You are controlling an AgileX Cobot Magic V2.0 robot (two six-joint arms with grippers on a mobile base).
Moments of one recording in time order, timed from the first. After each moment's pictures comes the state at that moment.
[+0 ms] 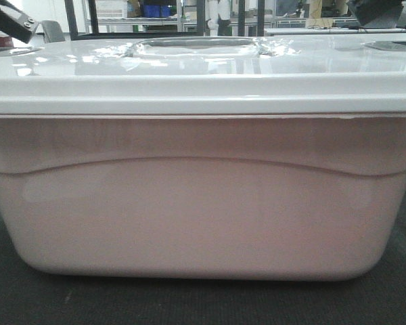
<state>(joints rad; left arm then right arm) 0.10 1.46 -0.99 -1.10 1.20 0.71 -0.14 1.32 -0.92 1.04 1.19 -0.57</state>
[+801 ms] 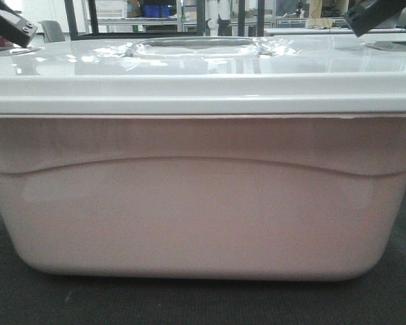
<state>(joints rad) 0.10 1.46 -0.99 -1.09 1.20 0.72 -0.14 1.35 -0.91 1.04 1.17 -0.57</state>
